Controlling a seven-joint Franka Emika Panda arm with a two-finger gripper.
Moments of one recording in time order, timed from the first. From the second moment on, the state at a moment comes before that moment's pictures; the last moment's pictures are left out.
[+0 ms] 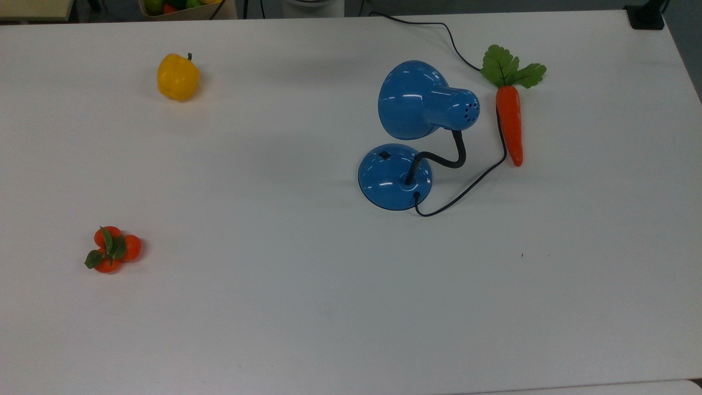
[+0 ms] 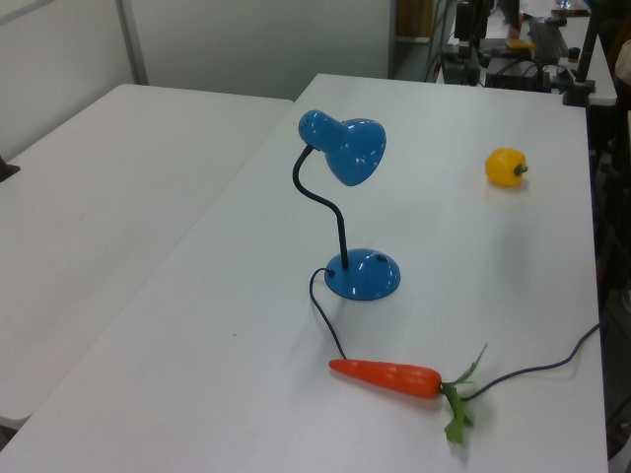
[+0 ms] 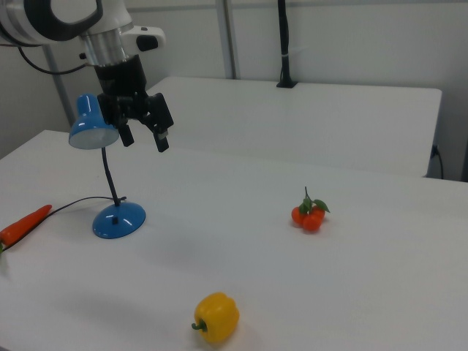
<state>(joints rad) -0.15 -0.02 0.10 -1.58 -0.11 1.56 0.00</state>
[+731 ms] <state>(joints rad) -0.15 -0.02 0.10 -1.59 -0.05 1.56 0.00</state>
